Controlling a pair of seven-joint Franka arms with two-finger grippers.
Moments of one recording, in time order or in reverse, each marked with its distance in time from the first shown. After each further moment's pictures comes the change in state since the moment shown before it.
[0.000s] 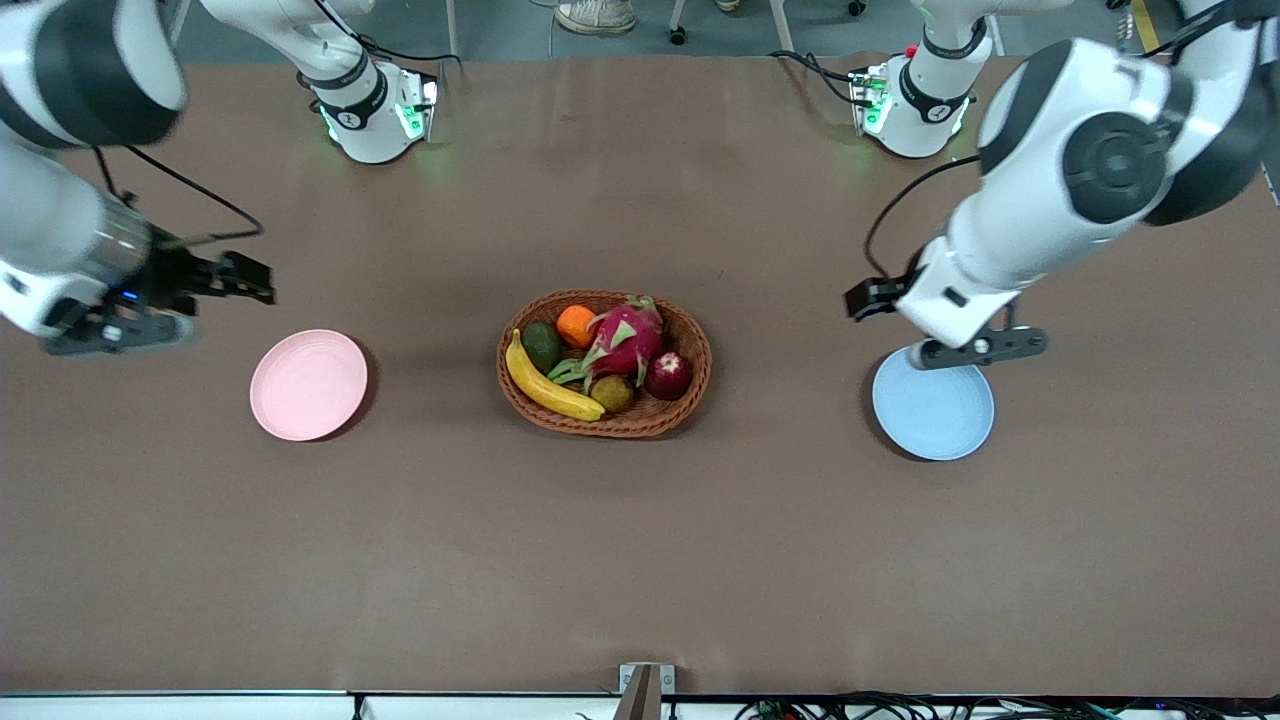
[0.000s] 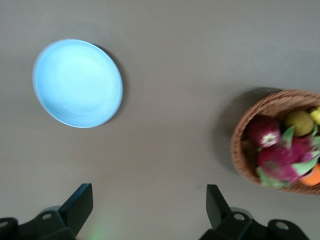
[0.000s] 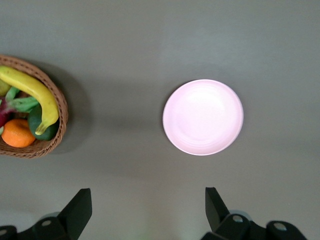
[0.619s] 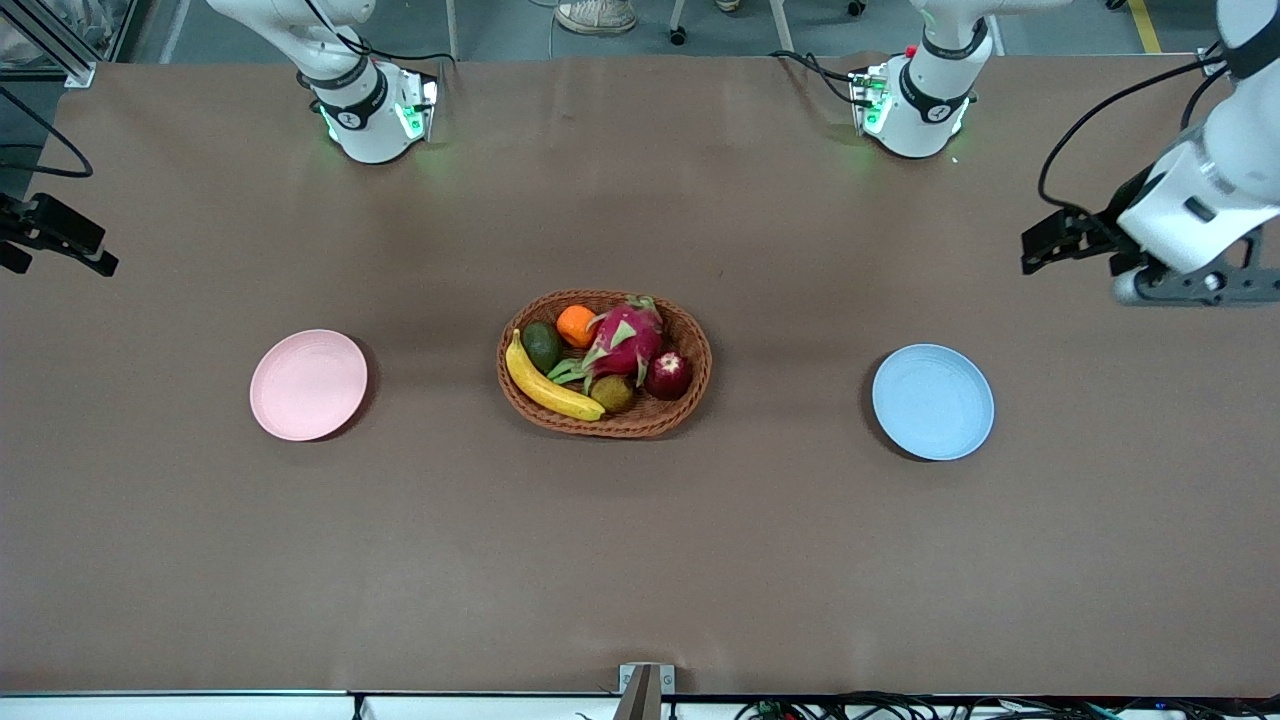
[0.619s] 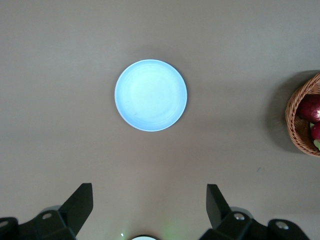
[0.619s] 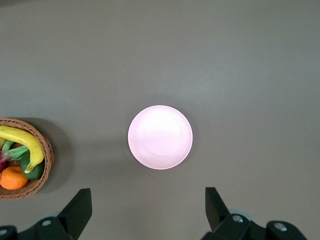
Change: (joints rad) left arm 0.058 -0.178 0.227 0.000 0.006 -0.154 0.494; right arm -0.215 -0.184 -0.022 0.020 0.000 0.021 -0.010
